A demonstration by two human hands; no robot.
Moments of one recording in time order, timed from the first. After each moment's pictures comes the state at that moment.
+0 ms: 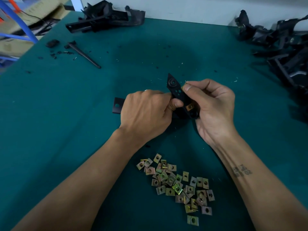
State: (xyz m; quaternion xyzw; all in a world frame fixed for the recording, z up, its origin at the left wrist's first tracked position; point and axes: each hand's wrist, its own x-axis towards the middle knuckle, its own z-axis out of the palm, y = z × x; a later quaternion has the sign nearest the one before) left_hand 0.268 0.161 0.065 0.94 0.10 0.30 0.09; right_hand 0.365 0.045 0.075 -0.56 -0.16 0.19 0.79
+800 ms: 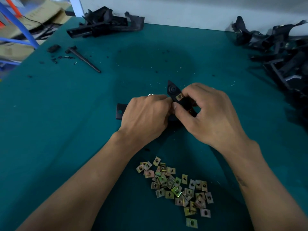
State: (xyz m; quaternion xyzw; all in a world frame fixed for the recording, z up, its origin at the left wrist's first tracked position) left_hand 0.268 0.163 0.069 0.97 0.08 0.24 0.06; right_hand 0.368 0.024 0.093 -0.81 -0.50 -0.09 0.31
